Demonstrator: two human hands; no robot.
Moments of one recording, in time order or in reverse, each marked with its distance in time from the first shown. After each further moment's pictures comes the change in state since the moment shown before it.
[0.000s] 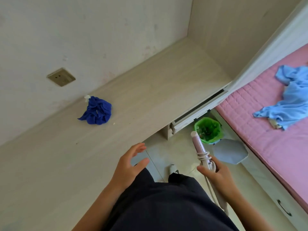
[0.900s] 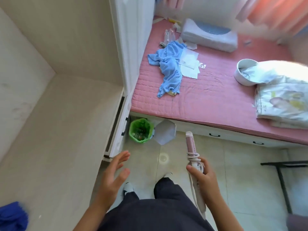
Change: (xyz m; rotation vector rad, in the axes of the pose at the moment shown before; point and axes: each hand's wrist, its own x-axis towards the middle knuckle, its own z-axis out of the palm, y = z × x) left_hand 0.102 0.075 0.092 -0.070 -0.729 0.291; right_hand -0.125 0.019 0.001 0.581 0.954 0.182
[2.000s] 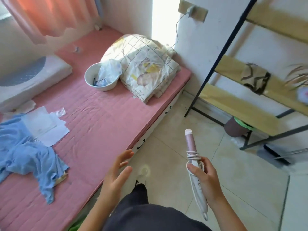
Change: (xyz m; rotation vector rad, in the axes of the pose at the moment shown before) left_hand 0.297 0.182 0.563 0.232 -0.992 0.191; right_hand 0.123 0.024 -0.401 0.497 0.886 0.180
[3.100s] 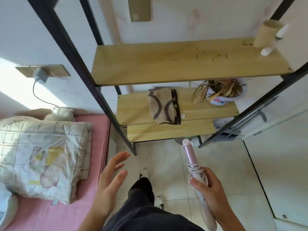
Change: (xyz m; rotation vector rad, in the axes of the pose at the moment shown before) left_hand 0.492 0.158 0.419 0.124 -0.640 0.131; right_hand 0.311 -0.113 -0.319 0.267 0.542 0.075
